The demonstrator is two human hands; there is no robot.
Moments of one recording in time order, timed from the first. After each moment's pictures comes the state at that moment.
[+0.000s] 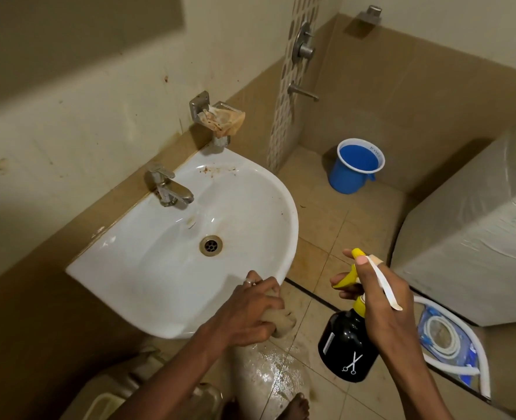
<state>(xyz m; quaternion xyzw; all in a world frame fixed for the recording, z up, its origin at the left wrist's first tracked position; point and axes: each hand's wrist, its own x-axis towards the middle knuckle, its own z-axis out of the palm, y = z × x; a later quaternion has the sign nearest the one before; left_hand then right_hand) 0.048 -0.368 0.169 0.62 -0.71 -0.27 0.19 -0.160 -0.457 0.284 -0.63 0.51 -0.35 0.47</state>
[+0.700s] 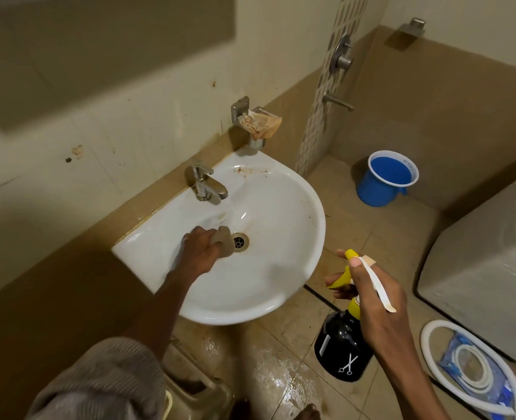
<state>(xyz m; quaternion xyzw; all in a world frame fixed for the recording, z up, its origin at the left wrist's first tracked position) 0.194 -0.356 0.160 0.87 -0.38 -0.23 0.20 -0.131 -0.436 0.283 -0.66 0.45 -0.33 0.50</state>
